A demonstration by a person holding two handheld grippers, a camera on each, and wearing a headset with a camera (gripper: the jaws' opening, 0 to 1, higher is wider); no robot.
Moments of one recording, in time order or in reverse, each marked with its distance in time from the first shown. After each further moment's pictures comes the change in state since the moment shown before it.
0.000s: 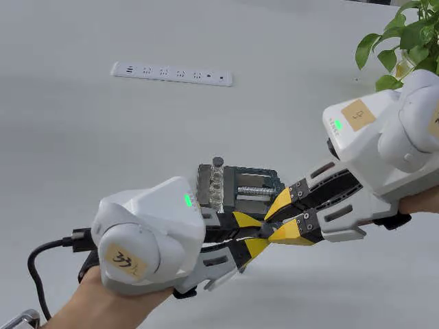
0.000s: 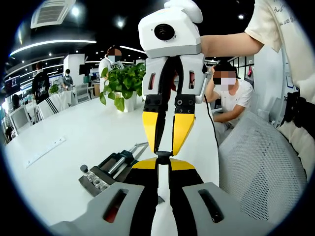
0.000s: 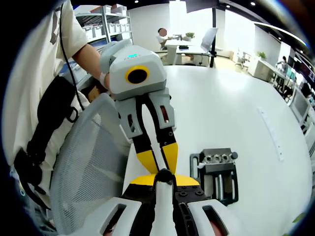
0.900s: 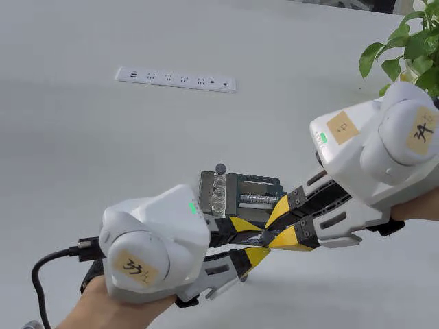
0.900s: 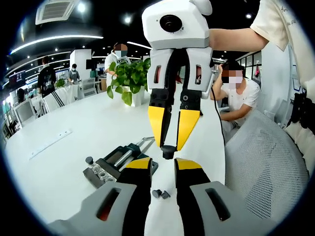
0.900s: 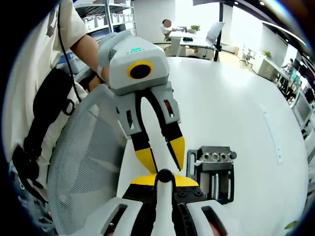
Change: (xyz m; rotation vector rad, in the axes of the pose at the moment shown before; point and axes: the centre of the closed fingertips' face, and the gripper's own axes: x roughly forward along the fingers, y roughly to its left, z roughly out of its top) left arm -0.003 0.019 -0.019 -0.051 0.047 0.085; right arm 0.007 -0.008 -0.004 -0.042 0.093 0.002
